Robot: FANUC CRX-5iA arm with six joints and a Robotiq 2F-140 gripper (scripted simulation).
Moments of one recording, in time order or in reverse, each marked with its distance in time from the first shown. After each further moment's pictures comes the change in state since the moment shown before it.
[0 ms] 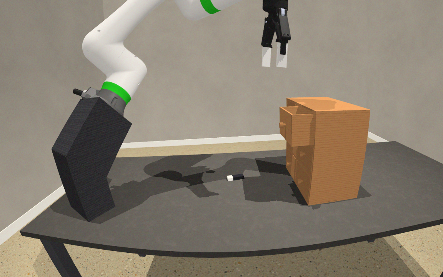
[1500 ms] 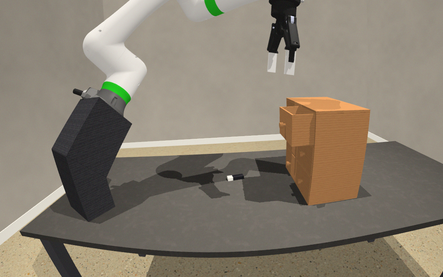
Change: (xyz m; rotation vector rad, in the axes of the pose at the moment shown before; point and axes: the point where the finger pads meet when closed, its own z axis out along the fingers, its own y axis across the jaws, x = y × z) arm -0.021 -0.002 0.017 -0.007 0.026 -0.024
